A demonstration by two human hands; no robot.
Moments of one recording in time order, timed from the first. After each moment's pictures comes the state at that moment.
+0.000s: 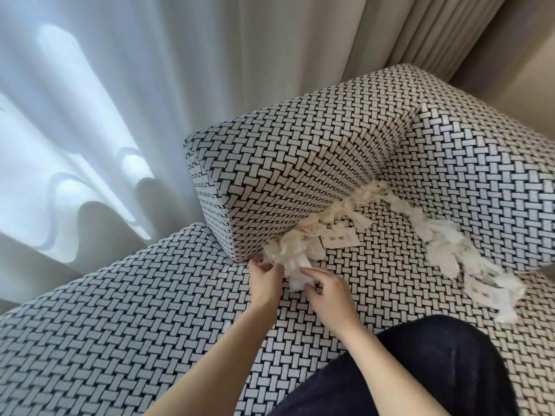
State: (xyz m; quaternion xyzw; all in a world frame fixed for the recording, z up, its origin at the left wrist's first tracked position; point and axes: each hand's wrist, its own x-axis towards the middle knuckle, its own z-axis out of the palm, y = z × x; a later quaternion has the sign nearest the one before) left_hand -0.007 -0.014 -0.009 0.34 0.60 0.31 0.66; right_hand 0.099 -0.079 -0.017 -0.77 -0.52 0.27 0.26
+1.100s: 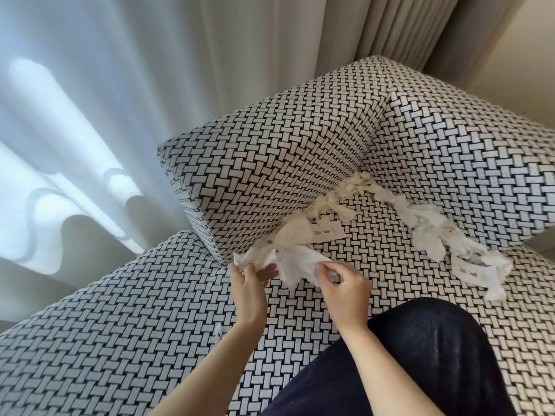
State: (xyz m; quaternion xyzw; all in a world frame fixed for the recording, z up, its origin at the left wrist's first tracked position) left_hand -0.011 -0.037 -0.005 0.37 0.56 0.41 0.62; right_hand 0.119 -0.101 -0.021 -0.76 -0.45 0.01 0.47
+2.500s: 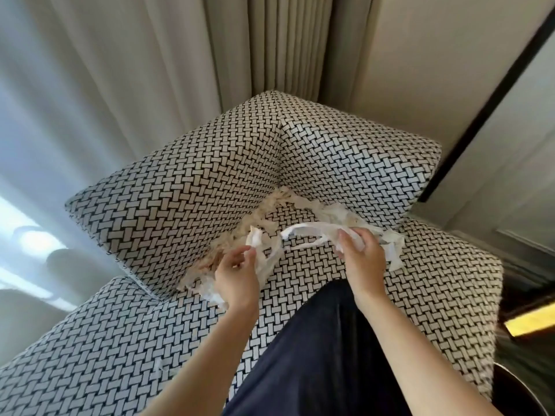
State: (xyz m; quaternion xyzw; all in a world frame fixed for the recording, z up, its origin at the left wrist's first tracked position) left_hand 0.085 -0.079 0.067 0.48 0.57 0.38 0.54; right_hand 0.222 -0.179 0.077 -0.75 -0.17 0.13 0.62
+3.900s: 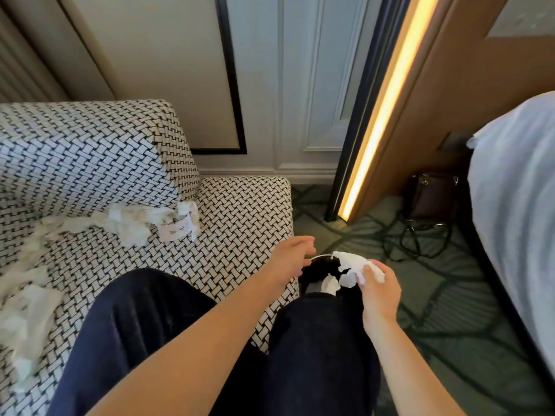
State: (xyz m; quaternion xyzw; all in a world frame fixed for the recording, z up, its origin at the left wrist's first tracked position) left_hand 0.301 -0.396 0.066 0.70 0.20 -0.23 0.65; right_hand 0.303 -0.554 -0.025 -0.68 0.34 -0.04 0.65
